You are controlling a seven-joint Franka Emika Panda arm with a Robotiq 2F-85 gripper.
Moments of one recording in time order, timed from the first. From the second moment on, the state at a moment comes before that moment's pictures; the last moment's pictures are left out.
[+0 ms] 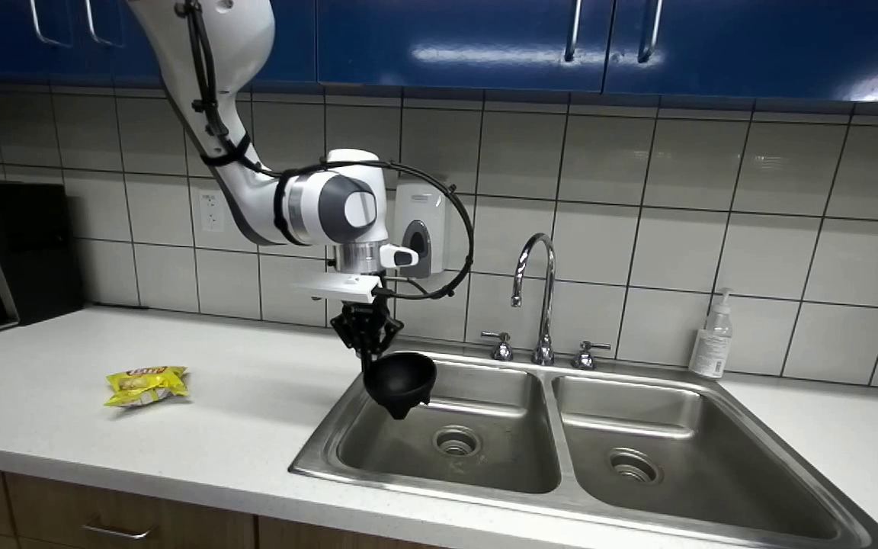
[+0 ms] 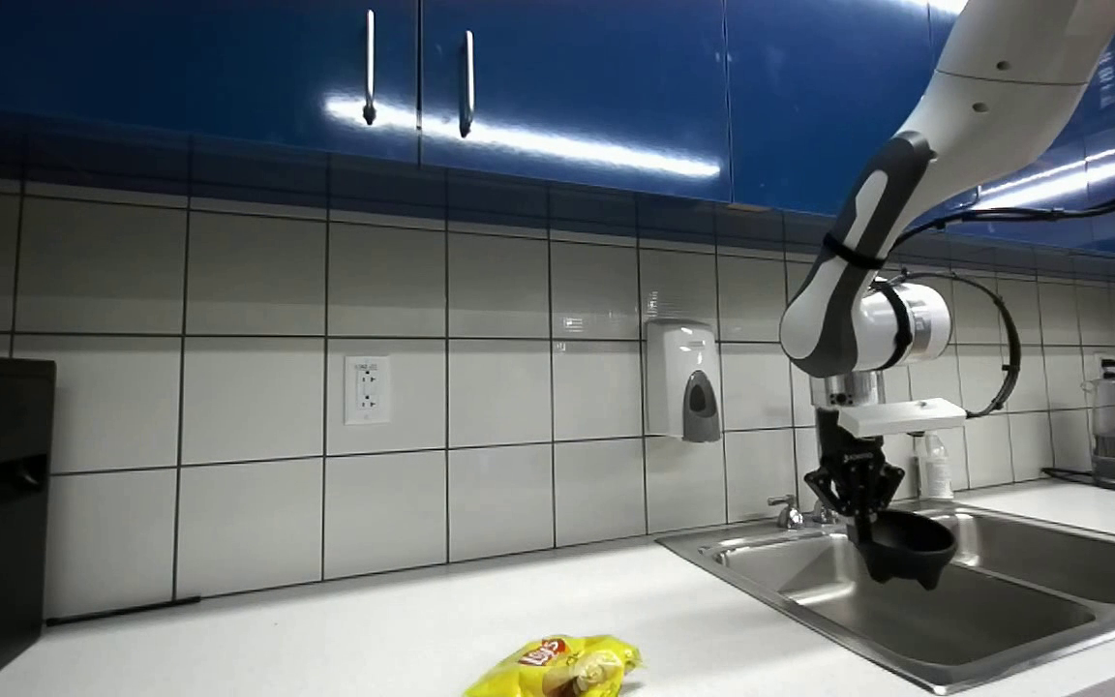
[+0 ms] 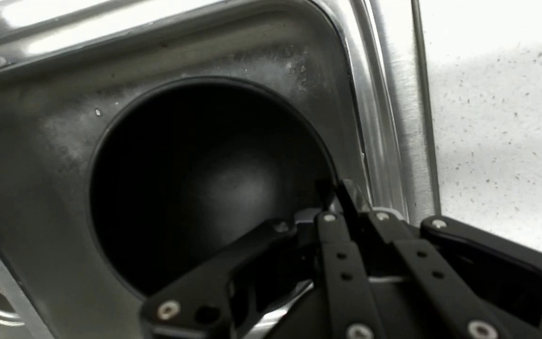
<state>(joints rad) -0.14 0.23 -0.13 -2.23 -0.07 2.52 -0.02</state>
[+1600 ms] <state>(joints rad) -0.23 0.62 -0.12 -1.93 0.10 2.55 -0.07</state>
